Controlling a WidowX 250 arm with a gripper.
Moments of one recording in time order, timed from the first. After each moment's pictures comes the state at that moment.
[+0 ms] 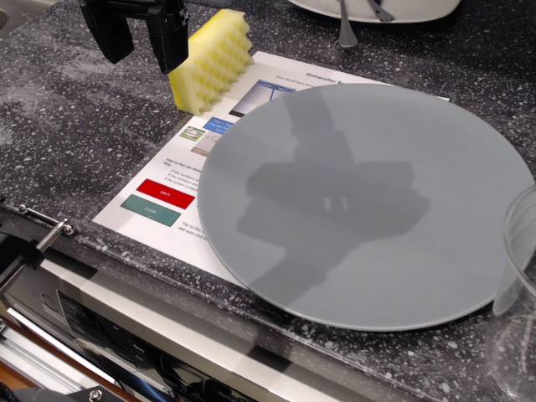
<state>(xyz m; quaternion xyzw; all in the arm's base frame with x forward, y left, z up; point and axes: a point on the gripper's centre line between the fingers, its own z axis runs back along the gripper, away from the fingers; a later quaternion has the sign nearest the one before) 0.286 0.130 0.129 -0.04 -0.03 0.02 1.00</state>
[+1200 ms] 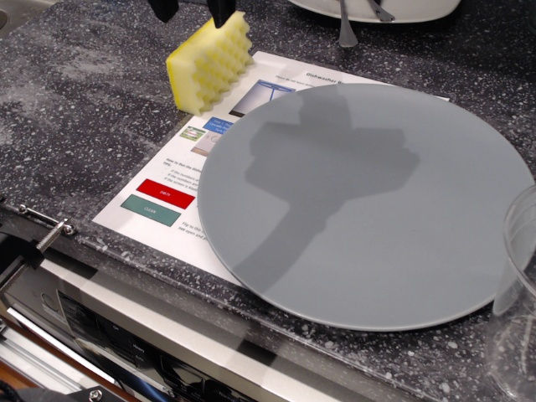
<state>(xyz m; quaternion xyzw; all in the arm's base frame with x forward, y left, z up) 0.363 0.131 0.126 -0.02 -0.07 0.07 1.00</state>
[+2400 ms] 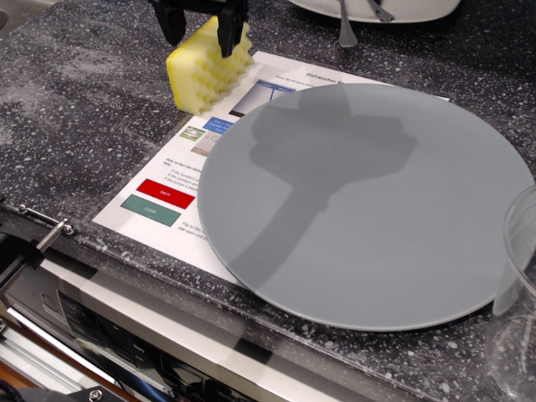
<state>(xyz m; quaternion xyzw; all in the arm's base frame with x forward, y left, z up) 0.383 0.148 0.085 0.05 -0.08 0.09 0.99</state>
